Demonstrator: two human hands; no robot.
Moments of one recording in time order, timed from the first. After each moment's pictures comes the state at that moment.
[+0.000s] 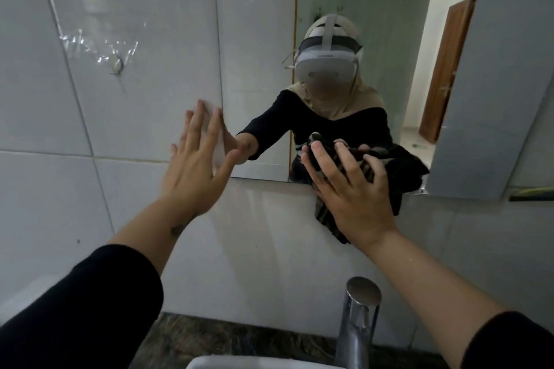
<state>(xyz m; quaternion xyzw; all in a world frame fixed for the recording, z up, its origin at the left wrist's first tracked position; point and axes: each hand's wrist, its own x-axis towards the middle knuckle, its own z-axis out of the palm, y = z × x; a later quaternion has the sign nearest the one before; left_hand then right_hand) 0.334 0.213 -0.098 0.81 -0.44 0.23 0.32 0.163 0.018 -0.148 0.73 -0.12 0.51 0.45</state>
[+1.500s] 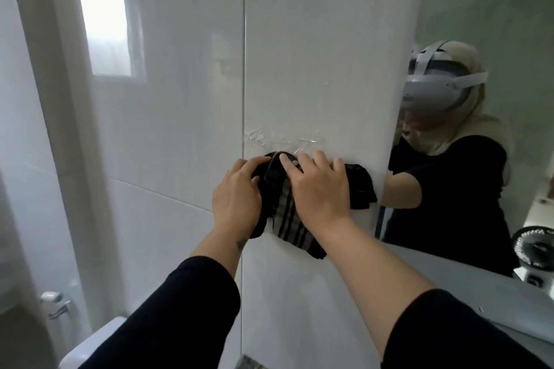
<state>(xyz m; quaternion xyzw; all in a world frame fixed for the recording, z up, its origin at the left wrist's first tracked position) 0.440 0.316 -0.011 0.80 -0.25 0.32 0.44 0.382 0.193 0.003 0.82 -0.06 0.53 0.20</state>
